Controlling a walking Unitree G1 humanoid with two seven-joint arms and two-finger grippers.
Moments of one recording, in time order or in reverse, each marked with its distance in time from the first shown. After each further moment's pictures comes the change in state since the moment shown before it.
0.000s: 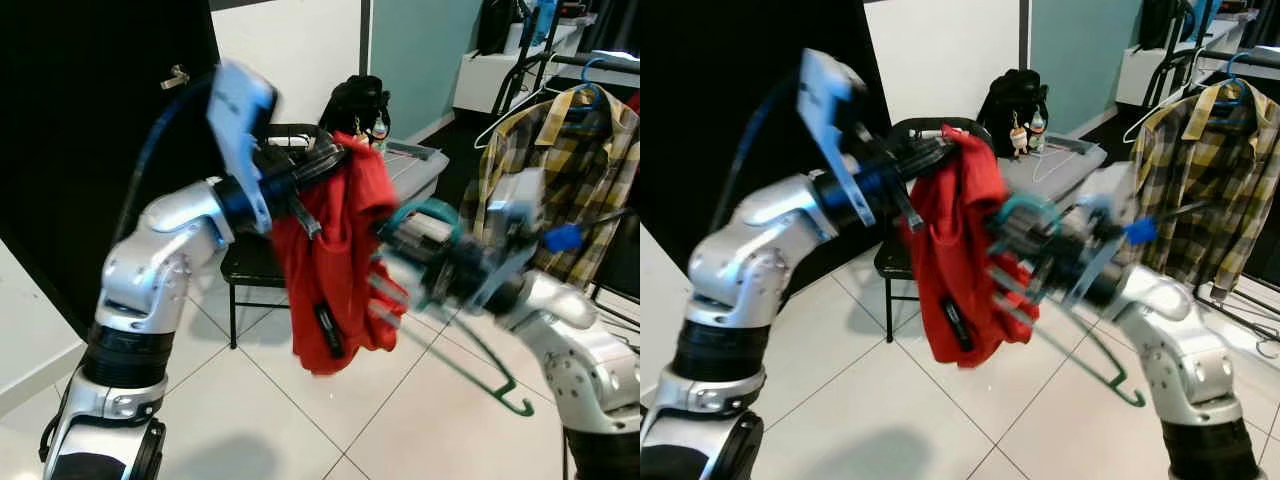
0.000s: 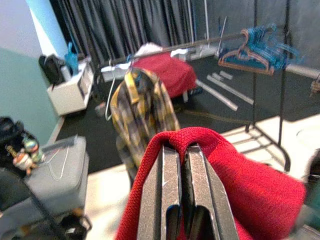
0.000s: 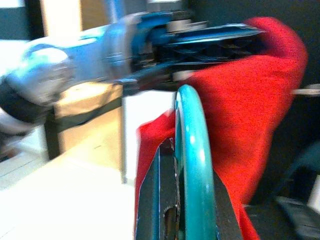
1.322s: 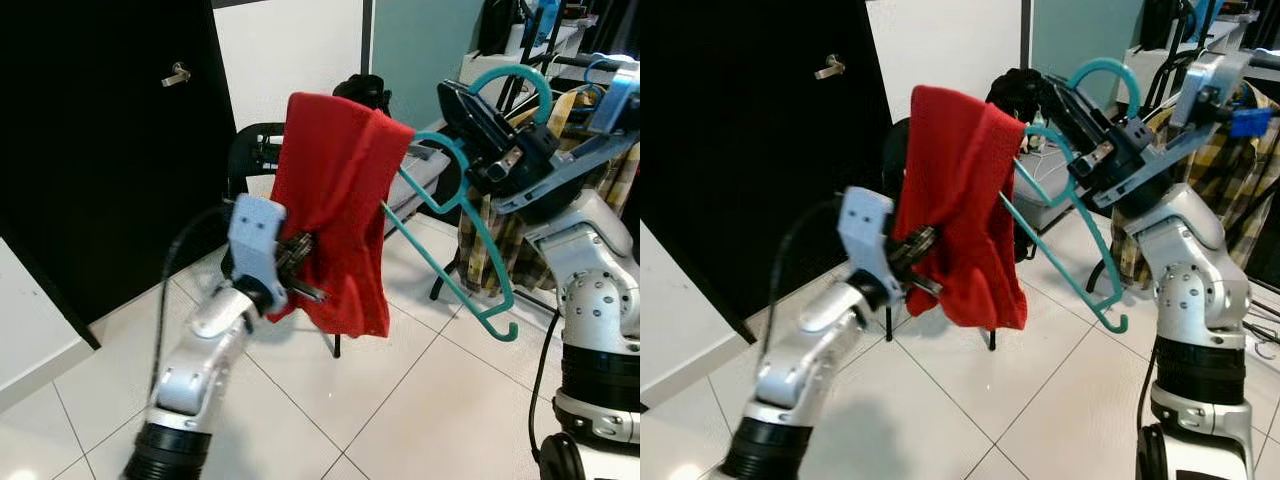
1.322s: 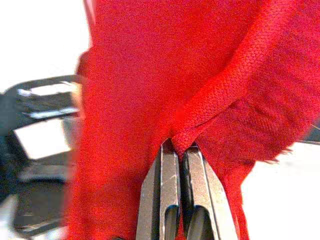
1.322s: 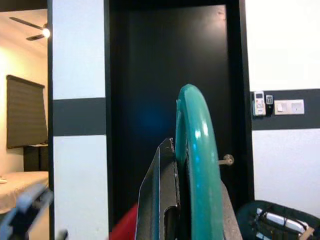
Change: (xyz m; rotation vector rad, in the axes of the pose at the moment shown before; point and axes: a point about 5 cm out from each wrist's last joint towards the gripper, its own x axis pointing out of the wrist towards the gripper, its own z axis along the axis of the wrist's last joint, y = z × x) left arm -0.041 -0.015 -0.082 -0.079 0.103 0.498; right arm -0.008 -0.062 0.075 -0.066 -0.377 -0.336
